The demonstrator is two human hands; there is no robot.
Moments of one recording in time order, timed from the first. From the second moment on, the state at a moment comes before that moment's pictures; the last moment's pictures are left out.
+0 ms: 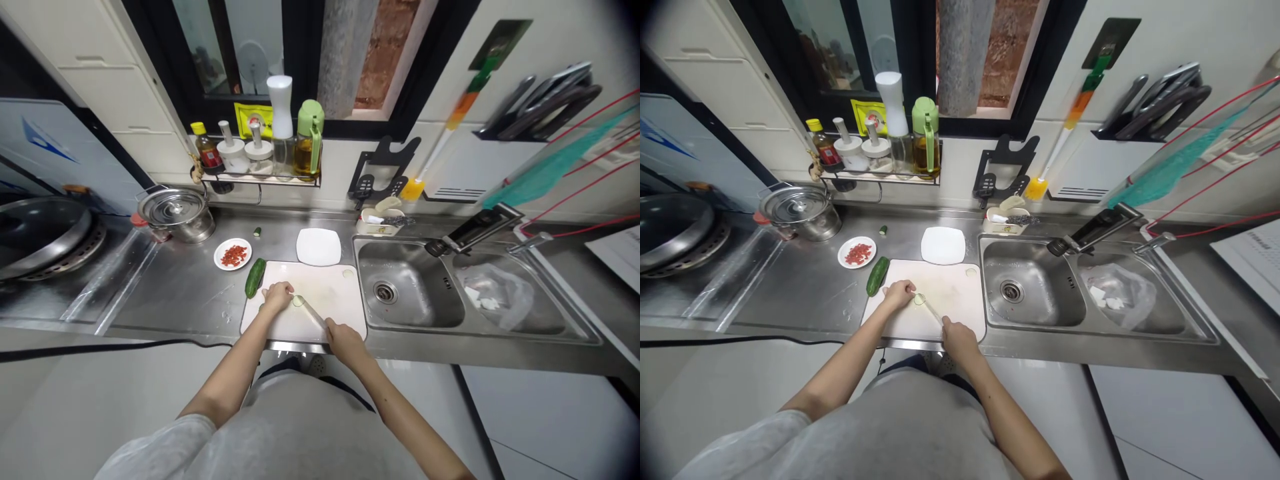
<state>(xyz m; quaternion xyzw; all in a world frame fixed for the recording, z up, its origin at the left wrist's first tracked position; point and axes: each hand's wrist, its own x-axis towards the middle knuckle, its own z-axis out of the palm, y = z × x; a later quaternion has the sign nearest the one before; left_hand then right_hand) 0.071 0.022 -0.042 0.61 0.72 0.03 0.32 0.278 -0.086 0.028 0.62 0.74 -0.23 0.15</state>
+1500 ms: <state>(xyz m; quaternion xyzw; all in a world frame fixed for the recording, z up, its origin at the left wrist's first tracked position) 0.072 0.023 -0.042 0.64 0.70 0.01 0.32 0.271 -0.061 0.035 0.56 0.78 -0.20 0.22</state>
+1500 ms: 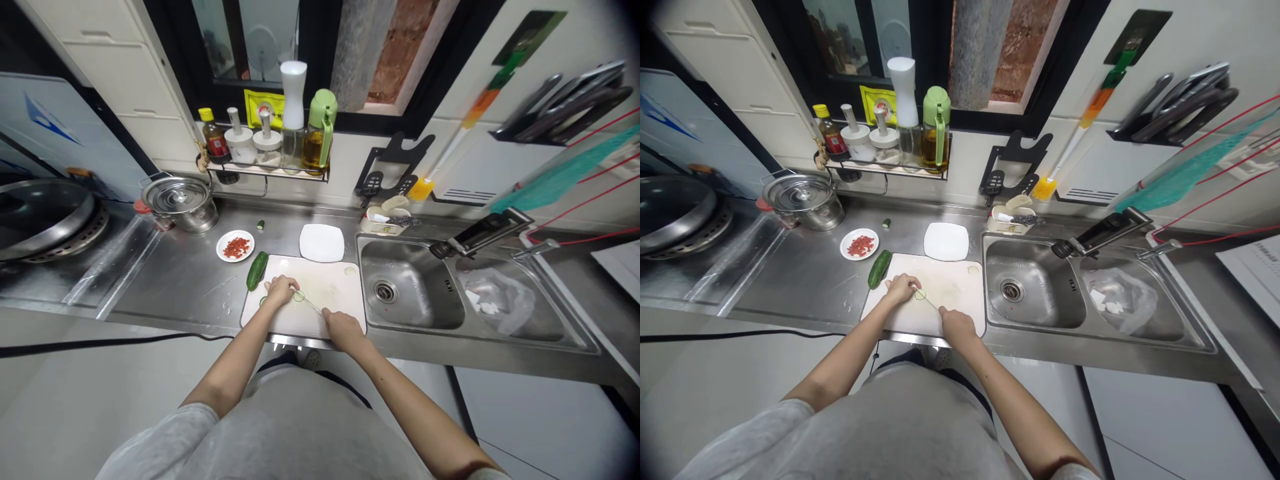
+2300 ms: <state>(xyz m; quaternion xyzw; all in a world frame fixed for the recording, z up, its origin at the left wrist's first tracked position) 0.074 0.024 -0.041 0.63 0.71 0.01 0.33 0.277 -0.061 0.031 0.55 0.76 -0.23 0.24</state>
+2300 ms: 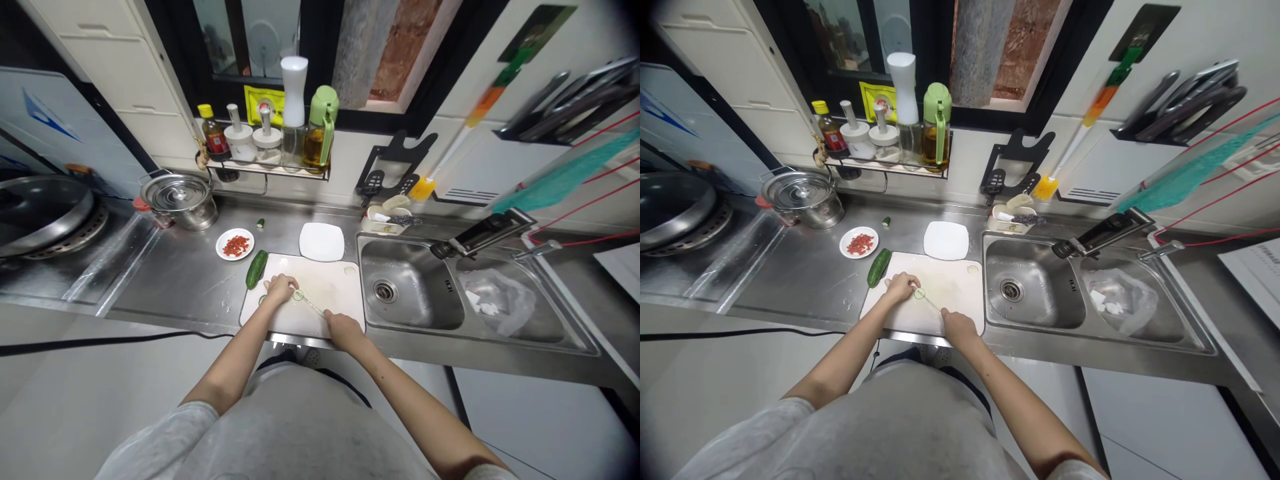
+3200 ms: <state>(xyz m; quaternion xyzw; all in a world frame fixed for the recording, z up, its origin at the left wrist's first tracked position) 0.086 0.001 -0.035 0.66 0.71 0.02 0.25 0.303 -0.098 0.020 0.60 0.73 -0.25 0.22</state>
